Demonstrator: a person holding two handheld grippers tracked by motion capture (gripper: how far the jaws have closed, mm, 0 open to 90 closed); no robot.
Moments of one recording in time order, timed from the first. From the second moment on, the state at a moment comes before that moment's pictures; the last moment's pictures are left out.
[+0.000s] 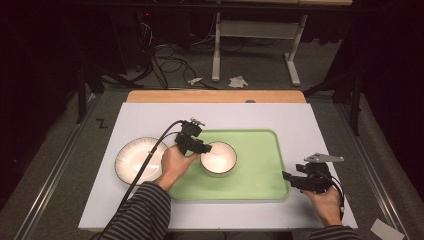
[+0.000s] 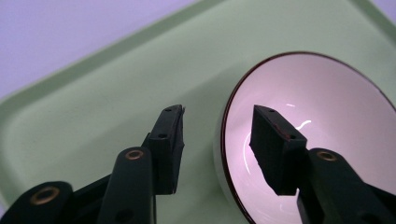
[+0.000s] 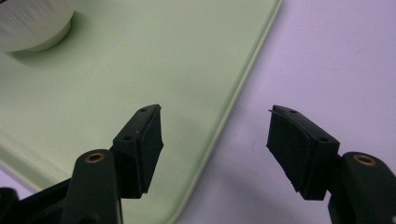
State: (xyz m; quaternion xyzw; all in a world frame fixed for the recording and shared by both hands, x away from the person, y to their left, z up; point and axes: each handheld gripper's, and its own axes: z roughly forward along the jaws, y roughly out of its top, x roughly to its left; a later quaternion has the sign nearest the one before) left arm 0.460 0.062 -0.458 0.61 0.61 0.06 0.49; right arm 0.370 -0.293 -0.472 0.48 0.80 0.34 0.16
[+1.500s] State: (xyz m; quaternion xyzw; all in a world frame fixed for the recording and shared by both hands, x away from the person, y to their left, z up) left arm 0.421 0.089 -0.422 0.61 0.57 0.09 0.55; right arm 0.379 -0.286 -0.473 0.46 0.81 0.33 0.15
